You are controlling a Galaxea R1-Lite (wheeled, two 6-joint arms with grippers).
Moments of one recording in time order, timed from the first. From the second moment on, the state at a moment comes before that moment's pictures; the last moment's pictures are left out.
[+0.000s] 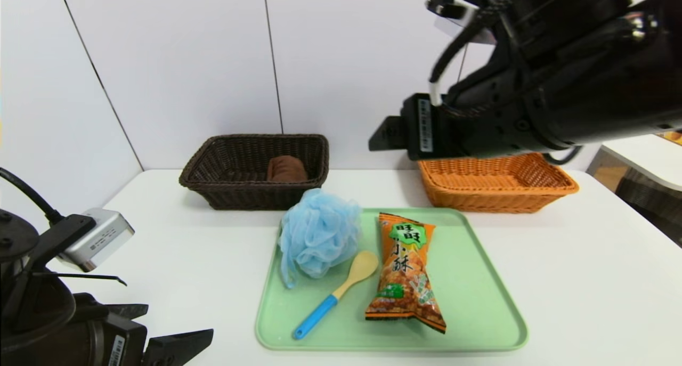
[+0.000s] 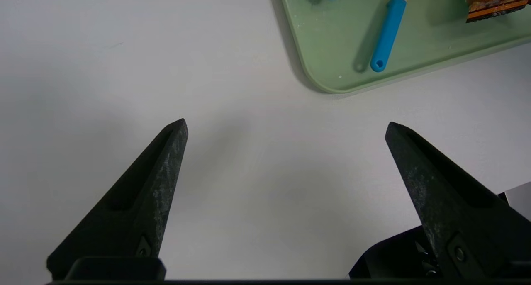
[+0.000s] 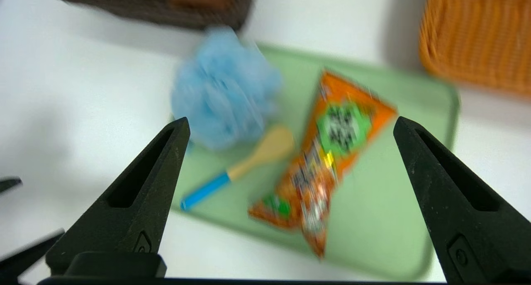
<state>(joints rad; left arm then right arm) -0.72 1.09 -0.73 0.37 0.19 -0.40 0.88 1.74 -1.91 0.86 -0.41 0.50</state>
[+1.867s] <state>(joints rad) -0.72 1.04 -0.71 0.37 0.18 -0.40 0.76 2.16 -1.95 1.10 -0.25 0.95</state>
